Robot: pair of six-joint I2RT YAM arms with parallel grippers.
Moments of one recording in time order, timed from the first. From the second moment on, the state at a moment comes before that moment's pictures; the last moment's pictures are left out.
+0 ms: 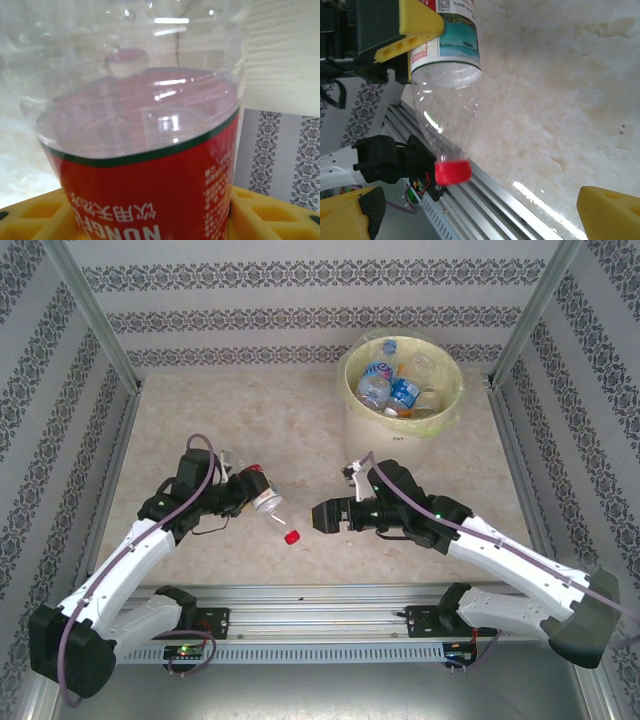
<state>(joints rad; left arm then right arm) -0.36 0.99 0.76 -0.48 0.40 -1.00 0.85 1.07 0.88 -0.45 -0.34 0.72</state>
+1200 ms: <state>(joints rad) -0.62 1.10 0.81 -0.22 0.31 -1.20 0.90 1.15 0.93 -0.43 -0.22 0.76</state>
